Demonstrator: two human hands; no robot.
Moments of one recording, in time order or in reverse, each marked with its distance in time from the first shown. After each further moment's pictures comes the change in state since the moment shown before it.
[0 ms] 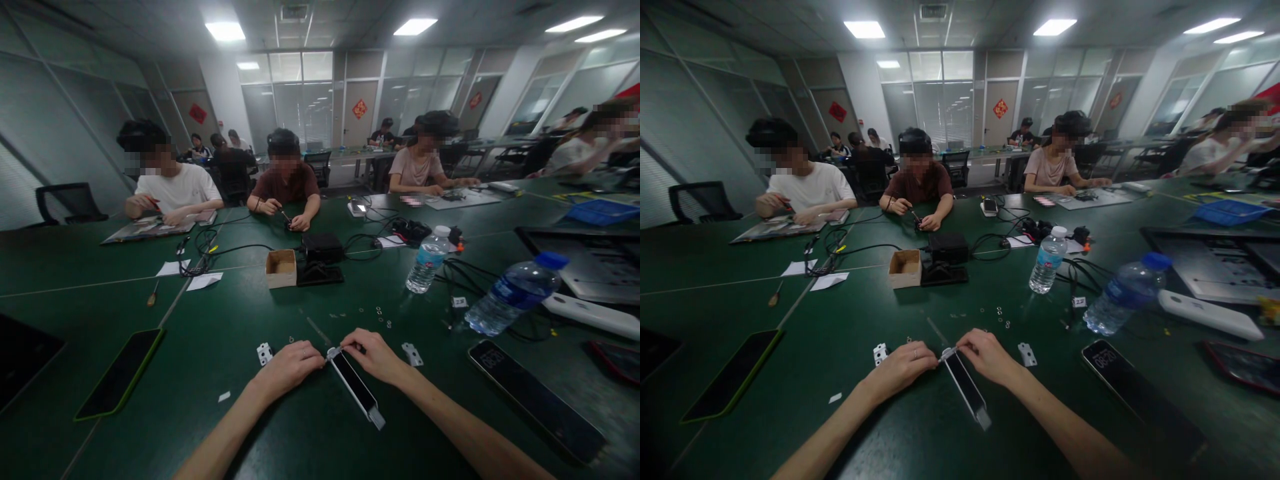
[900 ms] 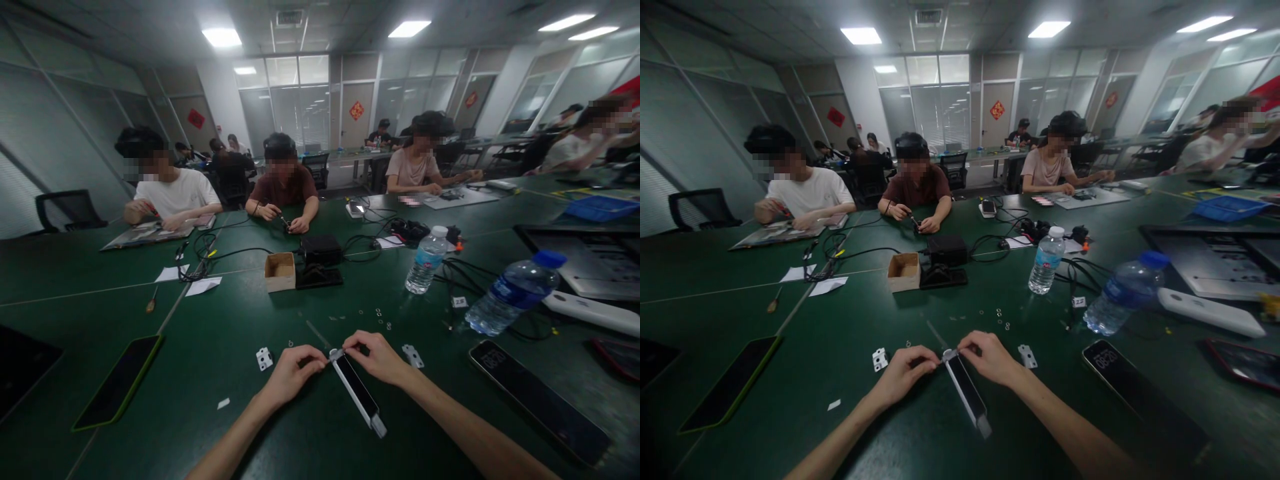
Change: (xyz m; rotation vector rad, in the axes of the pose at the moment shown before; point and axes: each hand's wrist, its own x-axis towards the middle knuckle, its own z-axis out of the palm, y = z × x) left_hand 0.008 0.011 0.014 -0.663 0.280 -0.428; right_hand 0.000 0.001 -0.005 0.109 0.036 0.038
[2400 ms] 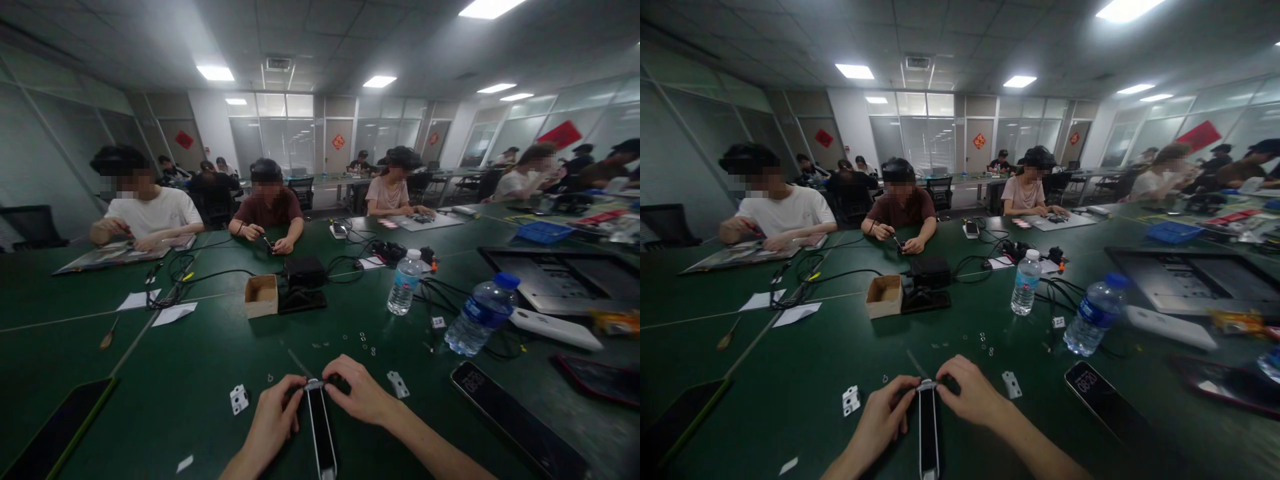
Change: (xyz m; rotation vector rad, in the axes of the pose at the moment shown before) left_hand -0.001 -0.020 0.023 0.003 0.149 -0.195; right_hand 0.001 -0.013 0.004 -0.122 0.074 -0.137
